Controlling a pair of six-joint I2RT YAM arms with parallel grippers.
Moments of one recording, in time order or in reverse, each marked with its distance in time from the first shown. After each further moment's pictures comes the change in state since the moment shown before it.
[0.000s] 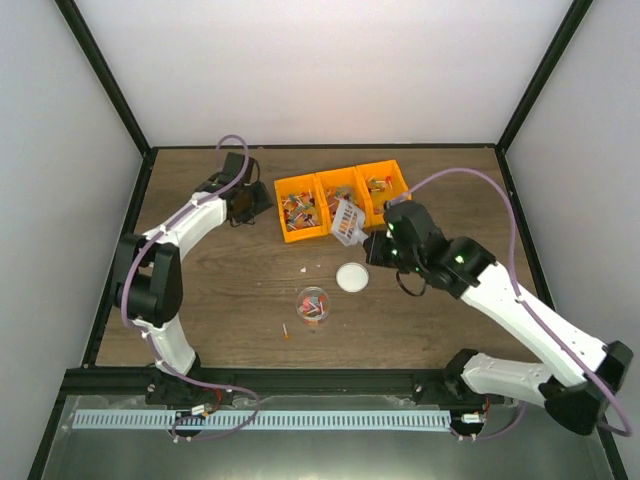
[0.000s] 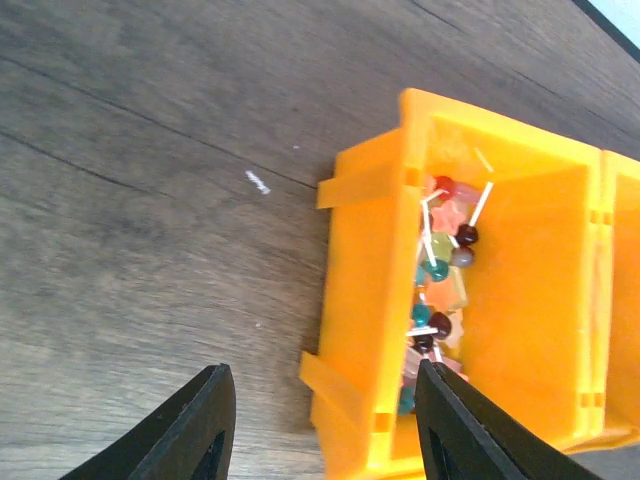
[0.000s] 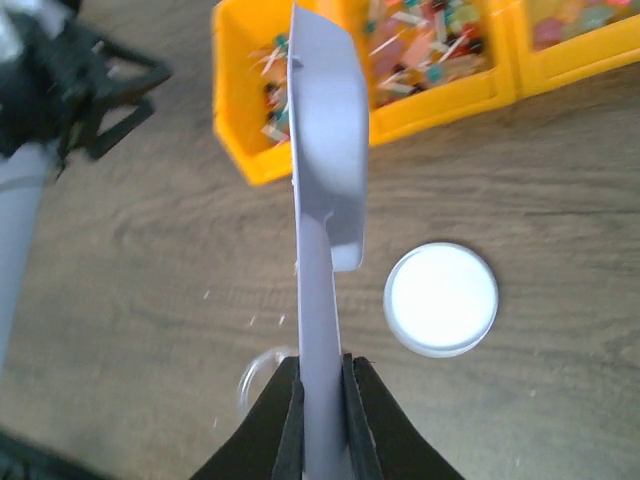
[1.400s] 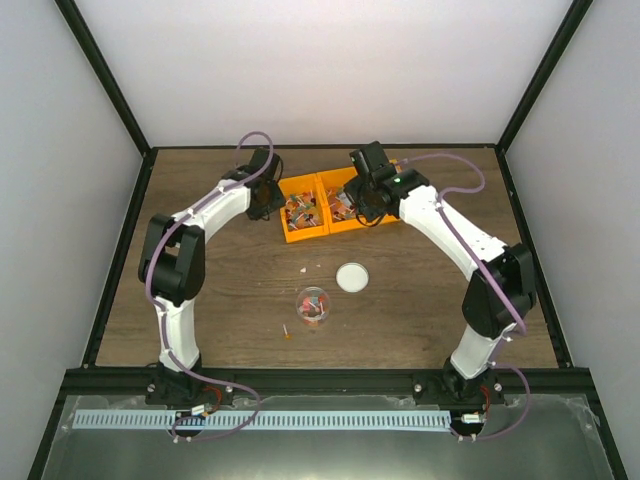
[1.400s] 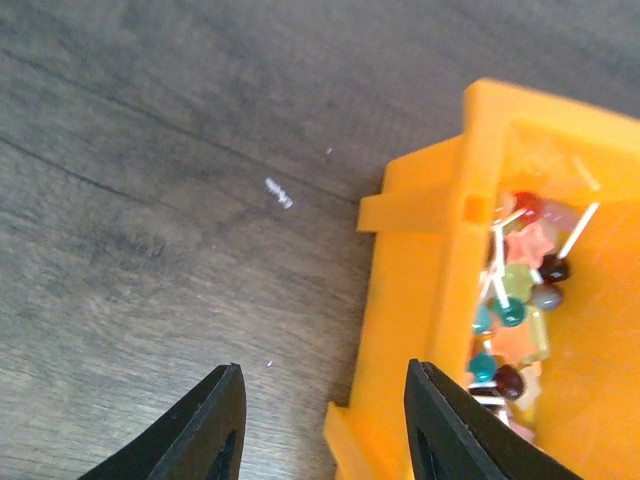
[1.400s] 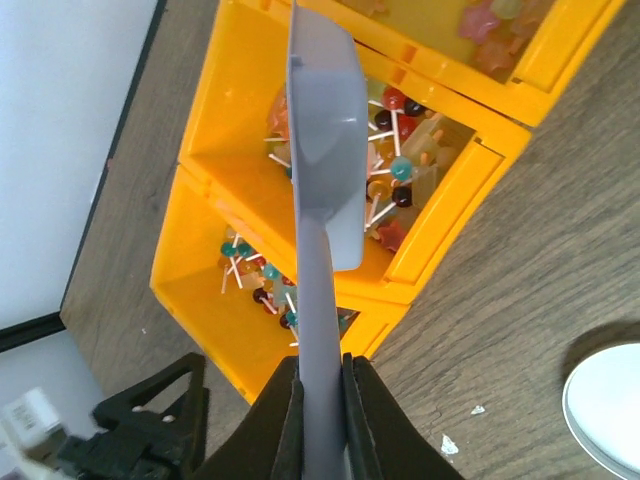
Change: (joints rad) left arm -0.086 0.216 0.223 -0.151 -0.163 -0.044; right arm -0.228 0.652 0.428 0.072 0.025 0.655
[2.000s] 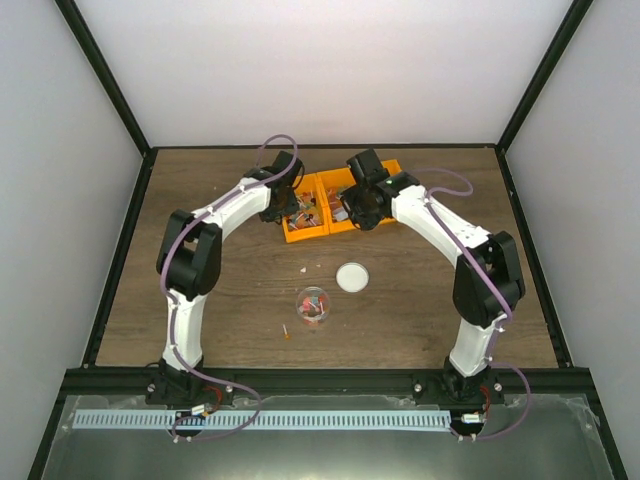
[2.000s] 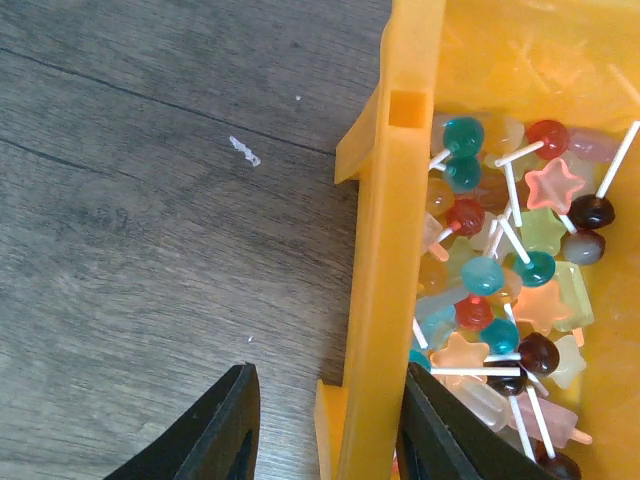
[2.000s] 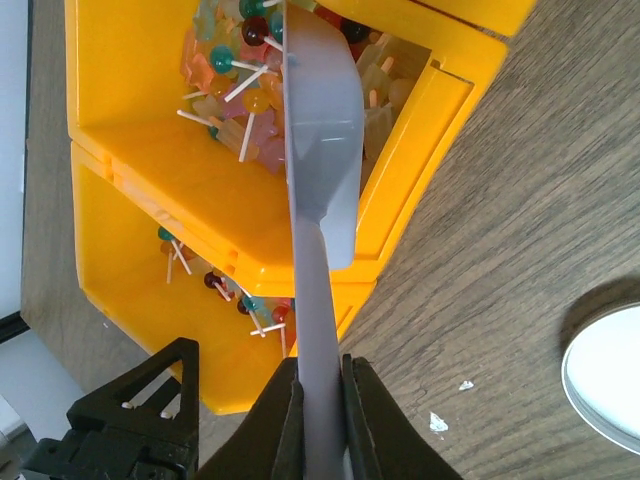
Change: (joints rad) left arm -0.092 0.104 0.145 -0.132 -0.115 0.042; right arm -0.024 0.089 -0.030 -0.001 -0.129 0.089
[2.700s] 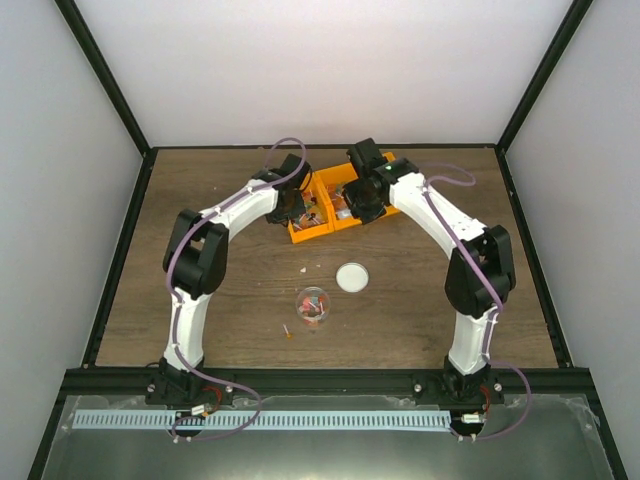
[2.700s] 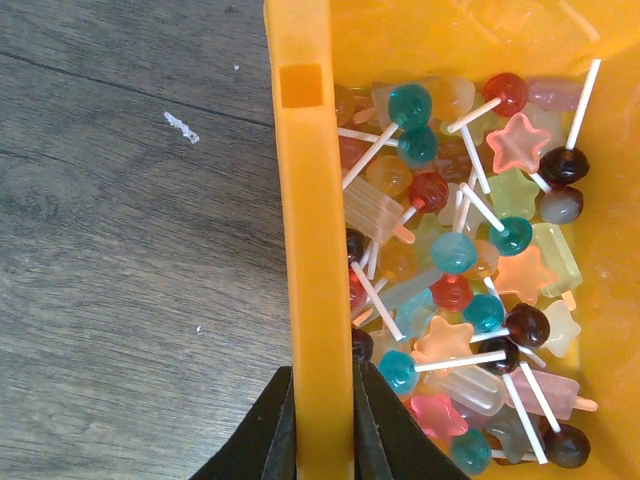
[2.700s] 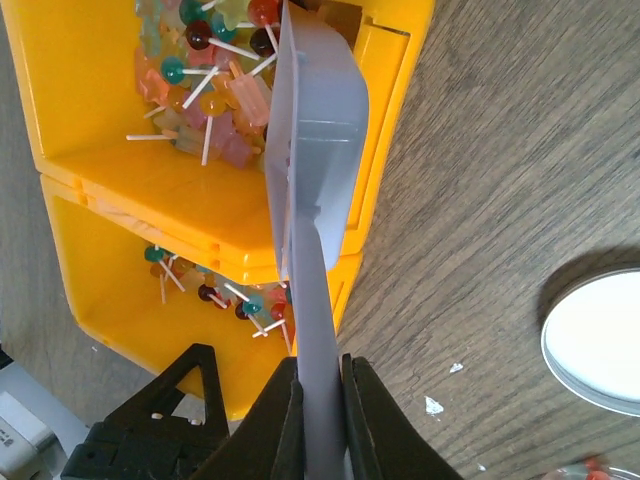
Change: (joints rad) left arm -0.031 0.042 0.027 -0.007 0.000 0.009; right arm -0.016 0.080 0.171 -0.193 -0.017 0.047
